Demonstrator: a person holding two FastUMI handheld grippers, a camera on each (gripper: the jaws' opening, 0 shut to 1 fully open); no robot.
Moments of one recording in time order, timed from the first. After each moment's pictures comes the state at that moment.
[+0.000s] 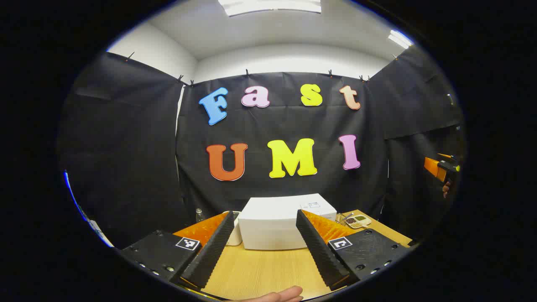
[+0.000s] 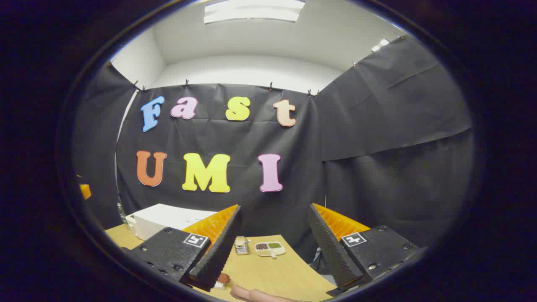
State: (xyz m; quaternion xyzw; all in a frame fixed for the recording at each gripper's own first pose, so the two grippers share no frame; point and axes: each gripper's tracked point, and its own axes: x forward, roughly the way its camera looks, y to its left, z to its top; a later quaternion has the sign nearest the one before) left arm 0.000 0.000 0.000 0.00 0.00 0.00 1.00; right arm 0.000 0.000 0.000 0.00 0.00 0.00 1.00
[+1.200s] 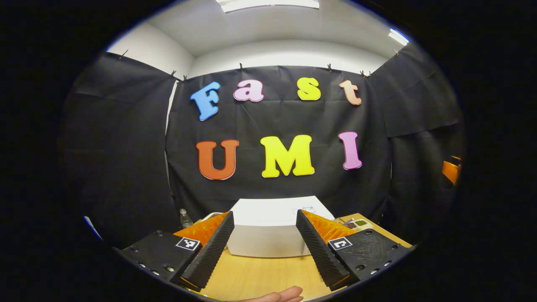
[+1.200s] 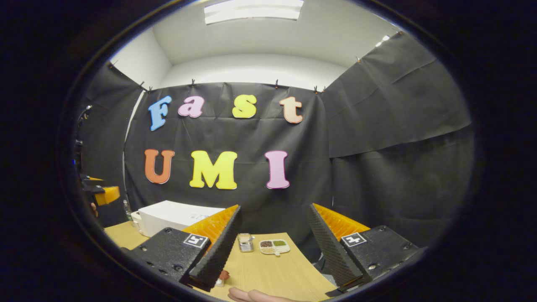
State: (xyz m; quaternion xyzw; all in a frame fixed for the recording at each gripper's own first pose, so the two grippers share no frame) left arm 0.088 -0.064 -0.023 -0.01 0.02 -0.01 1.00; right arm 0.001 -0.006 -0.019 0.00 0.01 0.04 1.00
